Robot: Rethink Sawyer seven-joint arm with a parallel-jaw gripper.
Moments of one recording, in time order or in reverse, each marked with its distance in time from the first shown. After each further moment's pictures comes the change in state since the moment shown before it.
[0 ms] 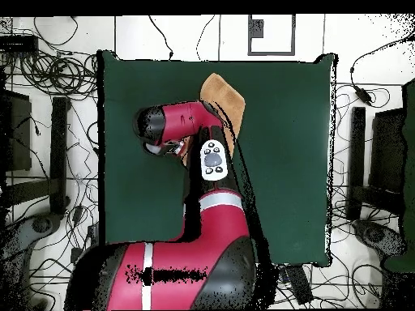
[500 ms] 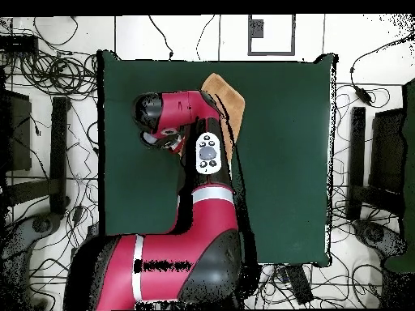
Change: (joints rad) arm 0.036 0.098 -0.063 -0.173 0.091 0.180 0.059
